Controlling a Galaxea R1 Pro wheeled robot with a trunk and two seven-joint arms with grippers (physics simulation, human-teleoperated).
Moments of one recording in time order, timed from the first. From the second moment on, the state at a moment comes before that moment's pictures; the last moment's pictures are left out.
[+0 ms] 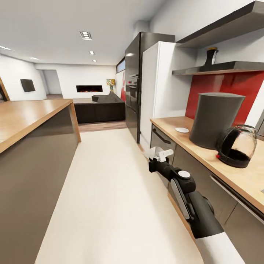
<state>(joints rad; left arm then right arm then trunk) 0.04 -0.06 0.06 -0.34 0.00 -0.16 0.01 -0.58 0.04 0.18 -1.42 -0.01 0.55 0.22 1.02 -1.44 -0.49</state>
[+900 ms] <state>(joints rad) 0.04 -0.06 0.06 -0.34 0.00 -0.16 0.01 -0.58 0.04 0.18 -1.42 -0.01 0.55 0.22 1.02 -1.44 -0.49</state>
